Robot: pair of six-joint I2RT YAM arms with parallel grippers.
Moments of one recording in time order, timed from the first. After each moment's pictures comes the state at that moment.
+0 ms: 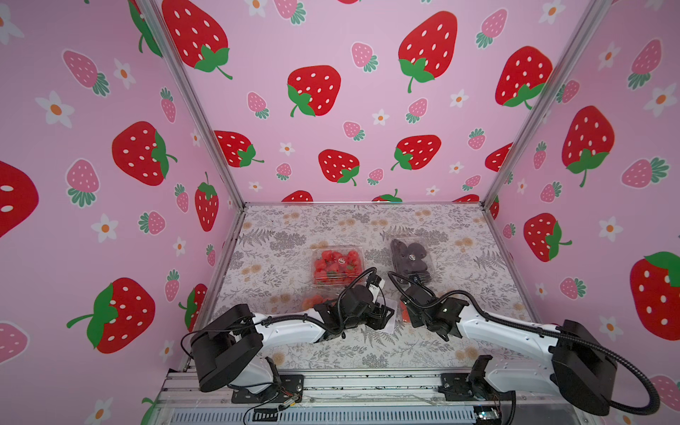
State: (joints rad) left arm -1.01 1.47 0.66 0.20 0.06 -0.53; right arm 0.97 1.24 0.62 -0.55 0.44 0.48
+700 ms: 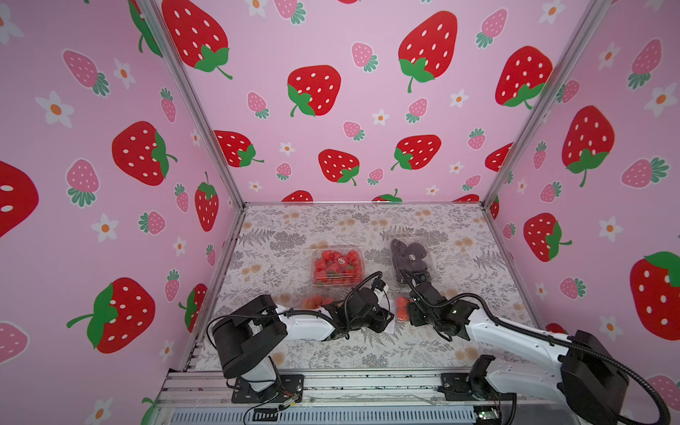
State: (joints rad) left arm -1.01 1.64 0.68 0.28 0.11 -0.54; right arm 0.89 1.16 0.54 -0.43 0.28 0.51
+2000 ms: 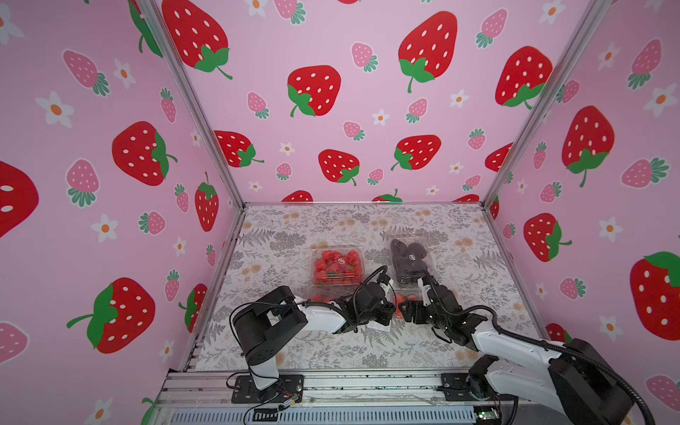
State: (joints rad) left arm -0.99 1.76 0.78 0.32 0.12 -0.57; right arm 0.72 1.12 0.29 0.06 -0.05 0.57
